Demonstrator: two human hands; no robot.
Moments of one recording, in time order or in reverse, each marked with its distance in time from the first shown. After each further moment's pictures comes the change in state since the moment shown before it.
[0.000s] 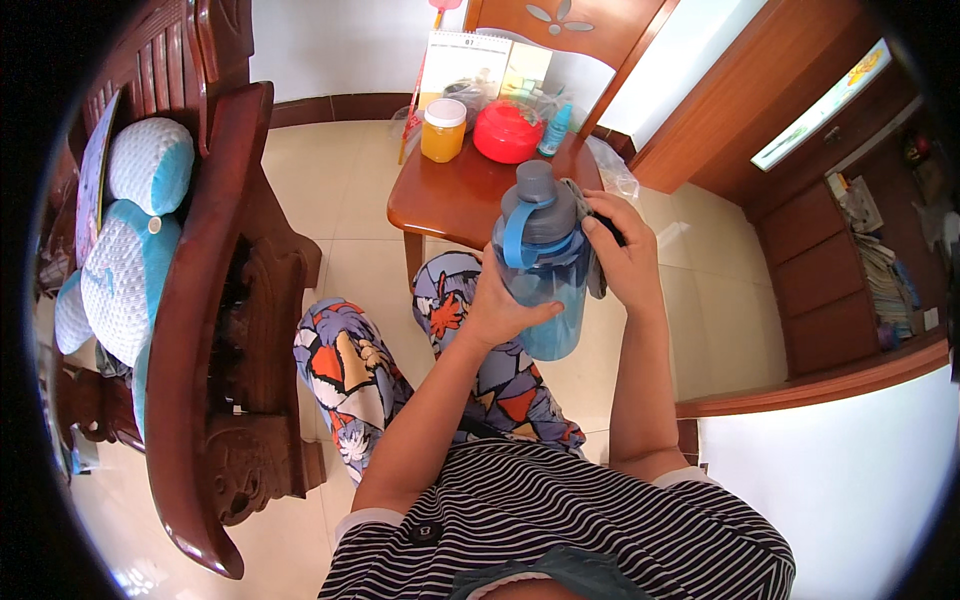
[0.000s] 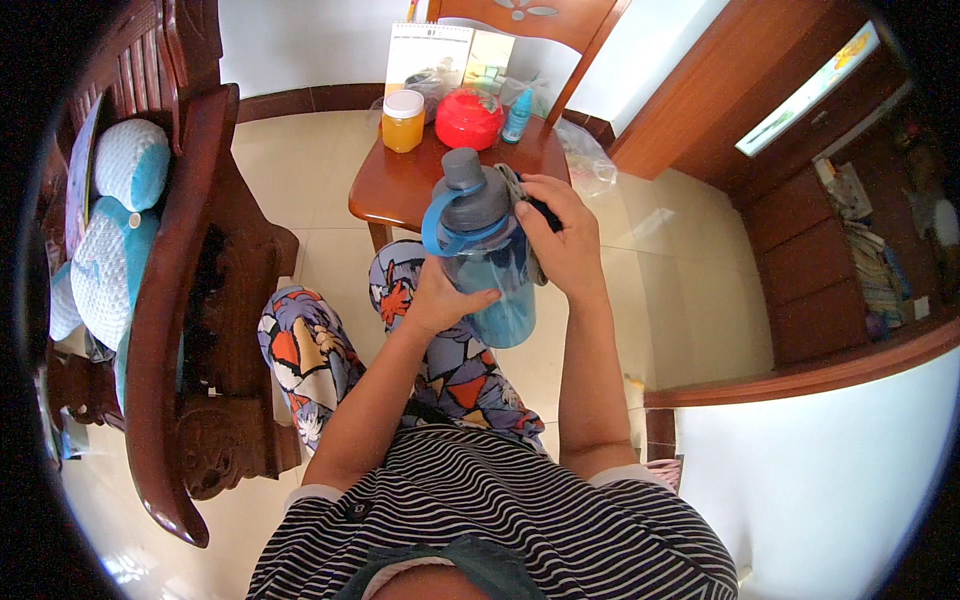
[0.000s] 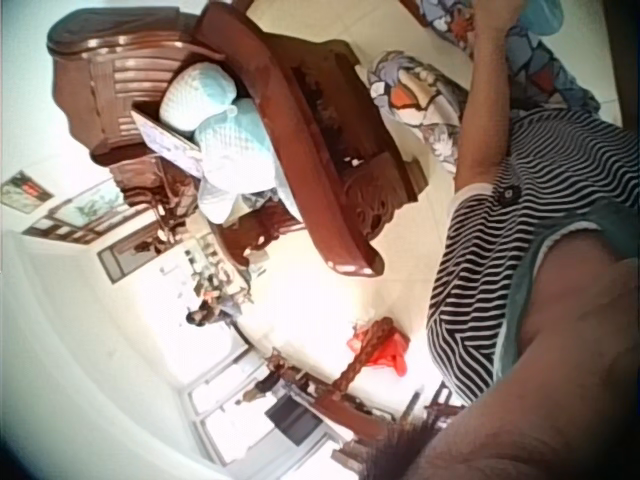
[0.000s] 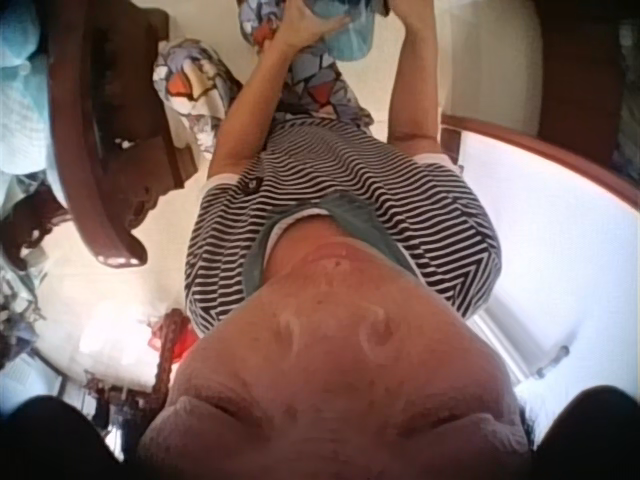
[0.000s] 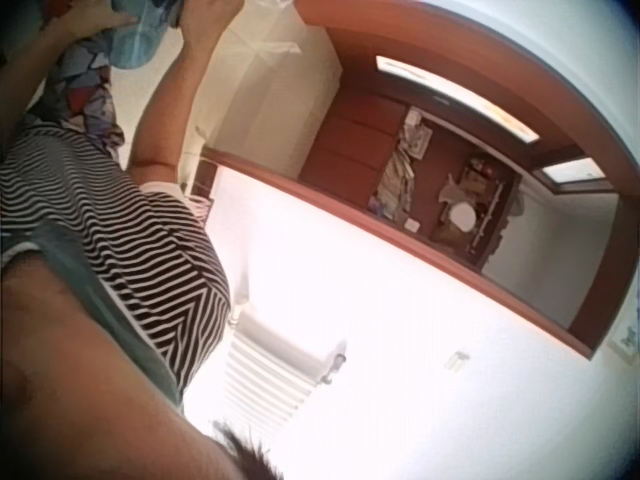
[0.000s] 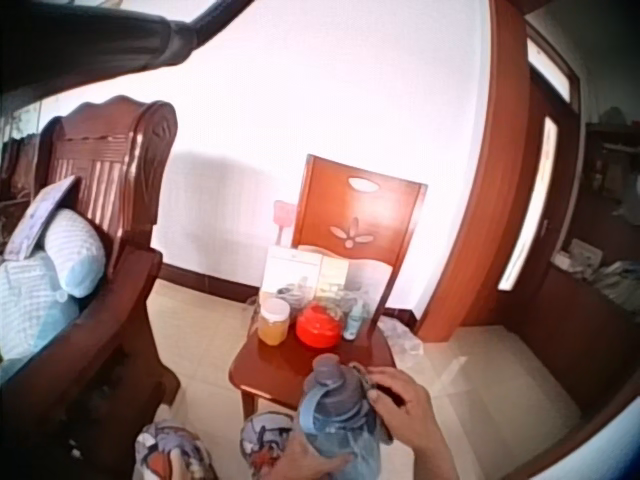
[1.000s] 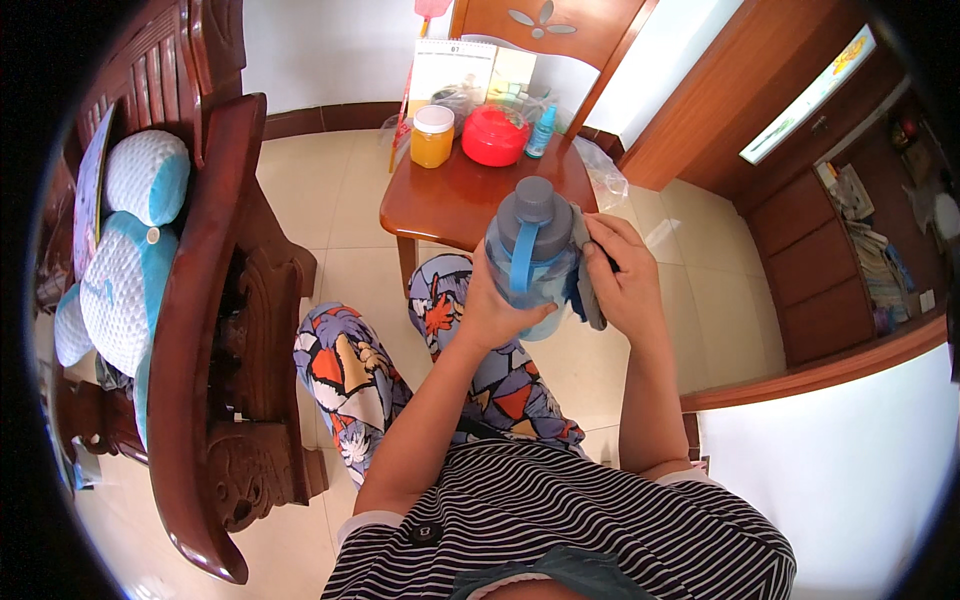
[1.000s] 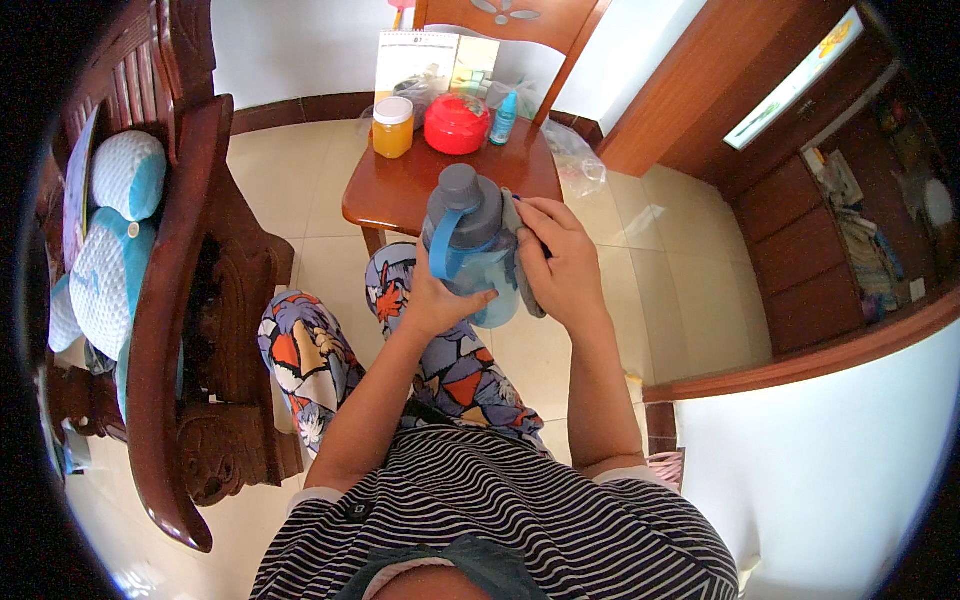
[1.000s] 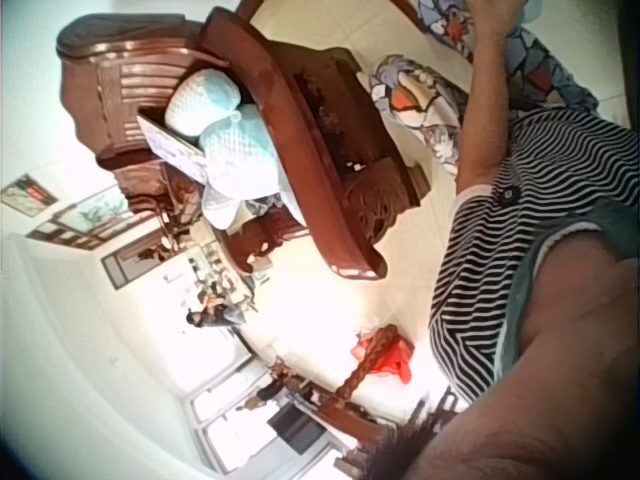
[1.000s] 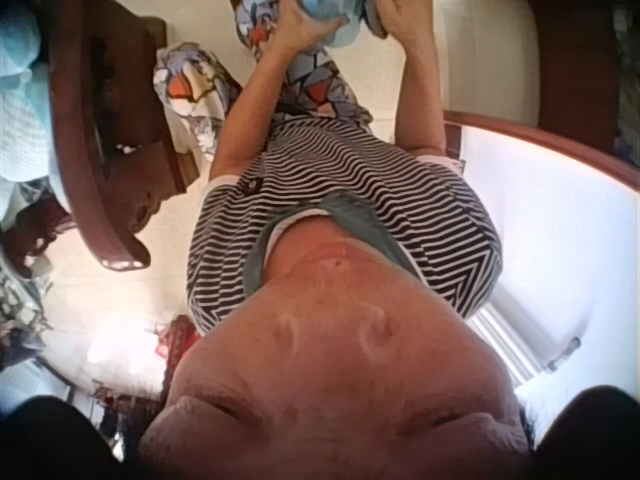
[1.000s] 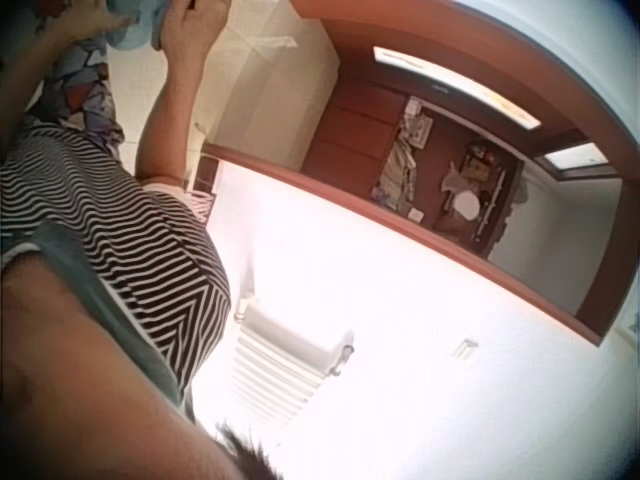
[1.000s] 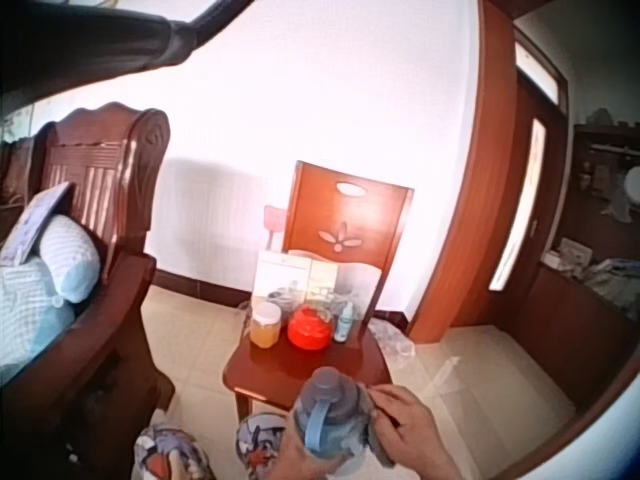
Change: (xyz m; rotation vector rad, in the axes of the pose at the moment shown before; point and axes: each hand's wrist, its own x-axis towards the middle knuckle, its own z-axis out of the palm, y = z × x) left_hand -0.006 0.011 0.003 0.212 0.068 0.097; right_hand -0.027 -0.035 -0.013 -0.261 -0.029 -0.090
